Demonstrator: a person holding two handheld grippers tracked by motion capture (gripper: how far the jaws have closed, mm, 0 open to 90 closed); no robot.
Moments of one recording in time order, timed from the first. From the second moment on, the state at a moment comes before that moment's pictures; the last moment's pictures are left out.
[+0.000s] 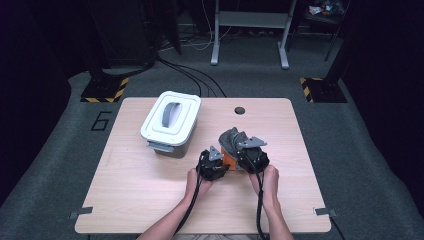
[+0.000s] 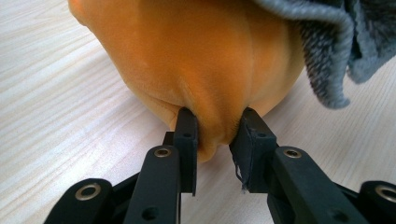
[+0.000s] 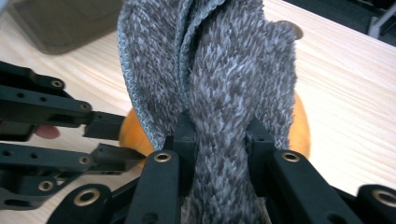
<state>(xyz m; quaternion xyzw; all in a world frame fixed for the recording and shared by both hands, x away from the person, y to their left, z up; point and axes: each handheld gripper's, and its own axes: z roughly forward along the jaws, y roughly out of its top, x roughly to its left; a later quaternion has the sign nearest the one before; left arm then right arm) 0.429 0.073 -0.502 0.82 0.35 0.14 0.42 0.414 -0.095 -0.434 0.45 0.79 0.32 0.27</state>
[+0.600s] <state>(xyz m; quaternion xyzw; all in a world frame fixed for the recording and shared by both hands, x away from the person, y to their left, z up) 0.429 0.073 -0.502 0.83 0.34 0.14 0.42 0.421 -0.129 -0.441 0.50 0.76 0.31 0.28</state>
